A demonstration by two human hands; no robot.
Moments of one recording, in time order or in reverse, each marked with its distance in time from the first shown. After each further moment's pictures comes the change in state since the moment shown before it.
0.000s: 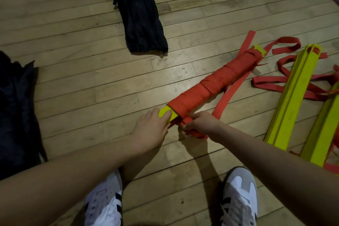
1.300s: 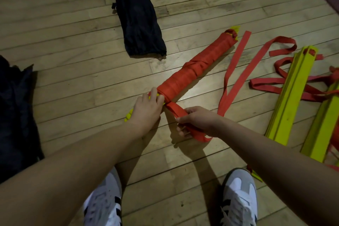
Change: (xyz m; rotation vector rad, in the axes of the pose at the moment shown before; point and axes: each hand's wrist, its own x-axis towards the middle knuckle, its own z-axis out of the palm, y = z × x) left_hand 0.040 -0.025 -0.017 0.292 0.143 -0.031; right_hand 0.001 -0.019 -0.004 -0.015 -0.182 -0.003
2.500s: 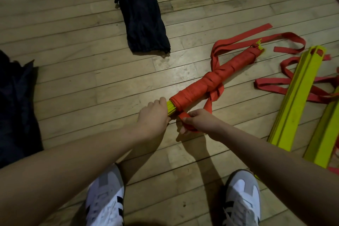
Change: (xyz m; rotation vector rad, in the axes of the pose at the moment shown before) left_hand -0.008 0.023 -0.013 -0.295 -0.176 -0.143; right_hand 0.005 0.006 0.008 -0.096 0.141 -0.044
